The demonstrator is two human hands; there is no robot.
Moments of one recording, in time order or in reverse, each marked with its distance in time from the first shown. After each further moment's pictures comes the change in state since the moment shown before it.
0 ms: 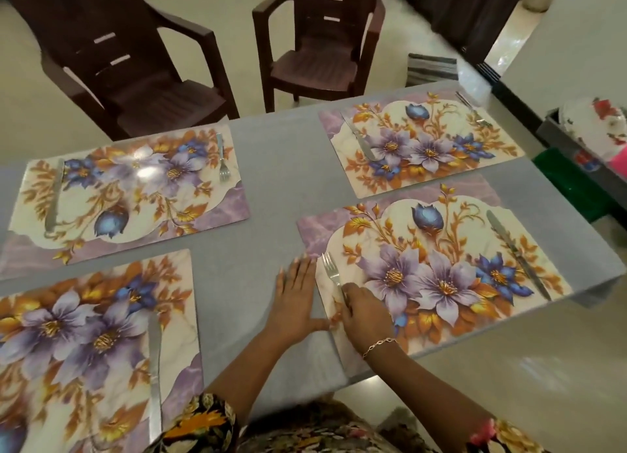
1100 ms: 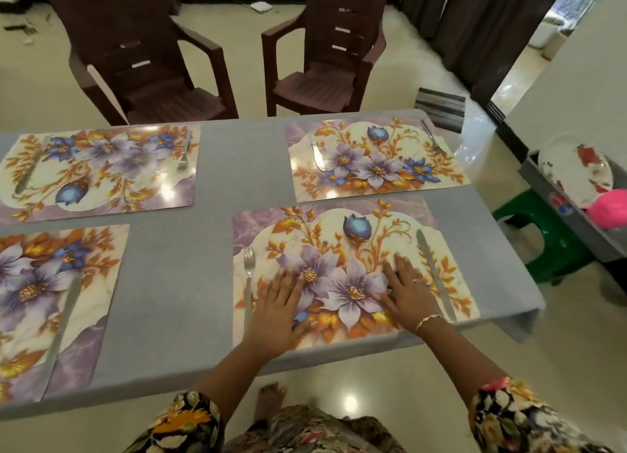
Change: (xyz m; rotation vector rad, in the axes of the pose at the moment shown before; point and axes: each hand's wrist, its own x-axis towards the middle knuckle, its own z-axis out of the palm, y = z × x) left_hand 0.013 0.115 0.080 0.138 0.119 -0.054; right_hand 0.042 0.234 -0.114 -0.394 -0.101 -0.247
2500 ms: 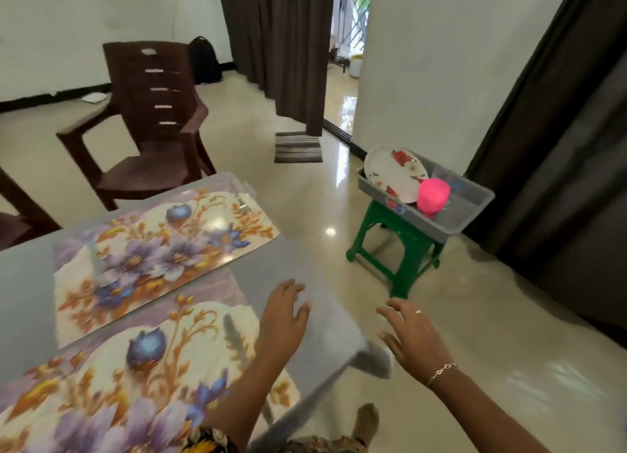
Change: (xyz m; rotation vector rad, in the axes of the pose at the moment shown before) left_hand 0.213 0.329 -0.011 -0.557 0.235 0.220; right_hand -0.097 0.292 -0.029 0.072 0.501 0.219
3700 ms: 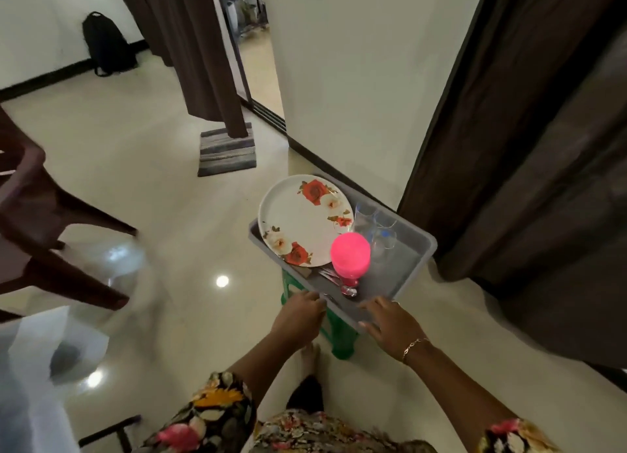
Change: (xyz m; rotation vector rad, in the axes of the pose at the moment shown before) left_hand 0.410 0.223 0.339 0.521 -0.550 0.353; right_hand 0.274 0.451 -0.015 0.270 -0.374 0.273
